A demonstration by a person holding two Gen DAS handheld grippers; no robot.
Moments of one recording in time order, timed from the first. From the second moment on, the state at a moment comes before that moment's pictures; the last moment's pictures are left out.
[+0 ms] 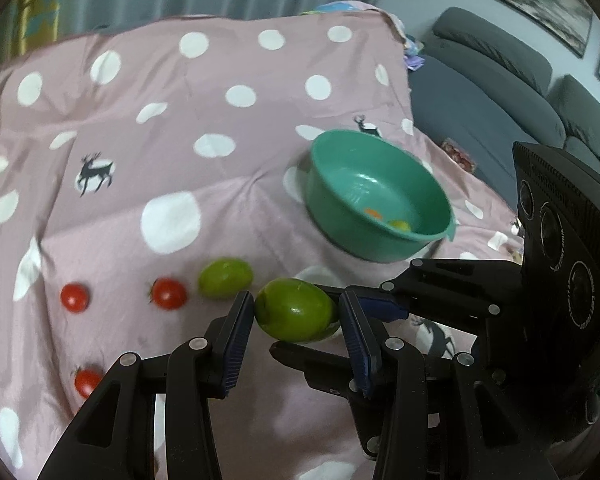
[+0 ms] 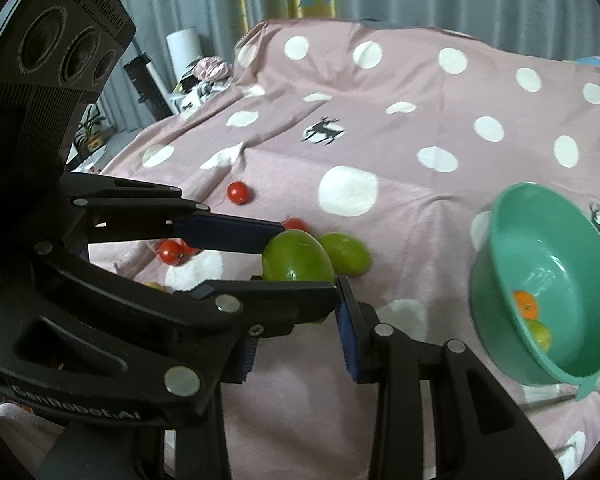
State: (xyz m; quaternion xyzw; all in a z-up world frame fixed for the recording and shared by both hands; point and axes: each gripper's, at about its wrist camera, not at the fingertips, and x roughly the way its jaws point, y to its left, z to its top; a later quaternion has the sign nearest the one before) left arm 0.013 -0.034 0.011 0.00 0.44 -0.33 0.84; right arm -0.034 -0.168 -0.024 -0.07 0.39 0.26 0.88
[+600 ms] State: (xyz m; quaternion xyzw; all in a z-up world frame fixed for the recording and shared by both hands) left arm 0.020 -0.112 0.040 0.06 0.40 -0.38 0.83; right arm -0.039 -0.241 0.002 -0.04 0.34 0.18 0.92
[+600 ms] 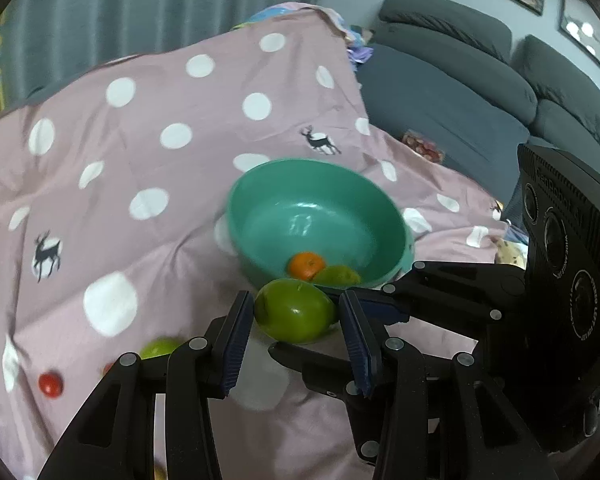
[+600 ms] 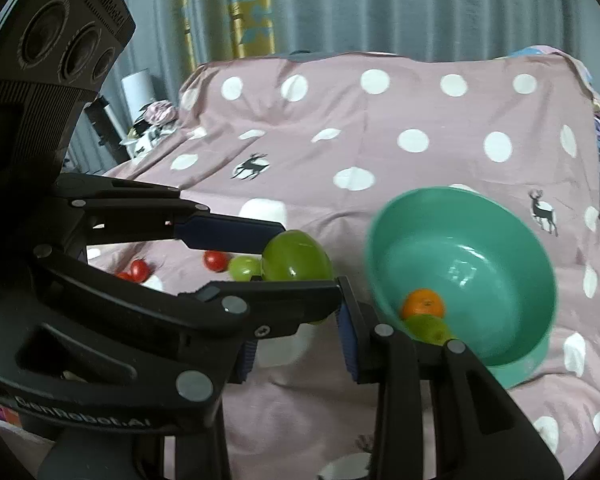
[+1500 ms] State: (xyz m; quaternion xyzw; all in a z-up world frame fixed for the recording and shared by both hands) left arm 0.059 -0.196 0.021 0.08 0.41 -0.44 0.80; right arm -0.006 -0.318 -0.013 0.00 0.36 0.11 0.93
